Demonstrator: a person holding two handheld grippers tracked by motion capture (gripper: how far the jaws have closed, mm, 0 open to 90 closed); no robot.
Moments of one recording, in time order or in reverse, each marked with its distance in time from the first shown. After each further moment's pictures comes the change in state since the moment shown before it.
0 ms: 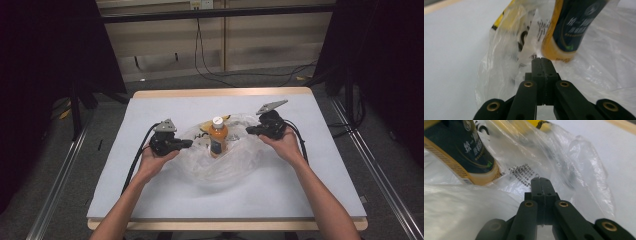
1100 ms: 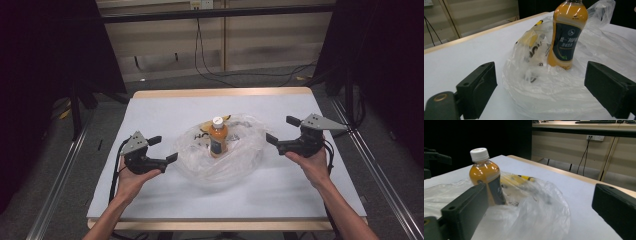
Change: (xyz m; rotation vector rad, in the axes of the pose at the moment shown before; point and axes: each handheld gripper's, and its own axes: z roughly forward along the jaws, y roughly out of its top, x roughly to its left) left arm -0.036 -0.039 -0.071 -0.260 0.177 -0.044; right arm 0.039 -0.047 -0.102 -0.494 -0.168 0.091
